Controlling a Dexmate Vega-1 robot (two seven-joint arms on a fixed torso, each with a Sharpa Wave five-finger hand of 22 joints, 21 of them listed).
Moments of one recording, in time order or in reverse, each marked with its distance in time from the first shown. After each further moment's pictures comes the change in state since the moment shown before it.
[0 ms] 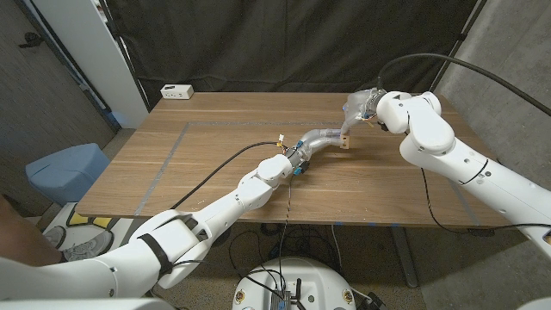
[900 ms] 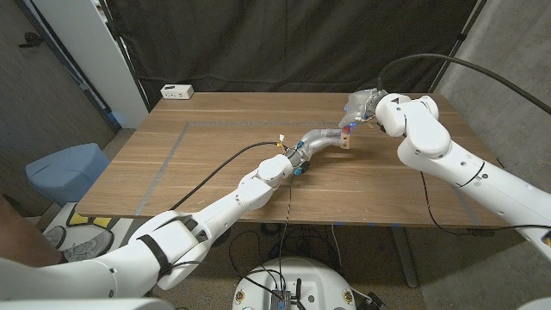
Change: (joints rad) left arm 0.006 0.004 0.001 -0.014 0.003 0.004 0.006; left_hand 0.000 0.000 0.003 0.001 0.001 0.000 0.000 0.000 0.000 0.000 0.000 -0.003 0.001 0.000 0.000 0.000 0.000 0.000 0.000 0.000 0.000; right arm 0.003 0.003 -0.029 0.007 -0.030 -0.034 -0.035; right_hand -0.075 0.025 -0.018 0.021 0.000 0.126 0.025 0.030 -0.023 0.079 -0.007 0.008 -0.005 0.050 -0.004 0.004 -0.003 0.031 -0.012 0.000 0.000
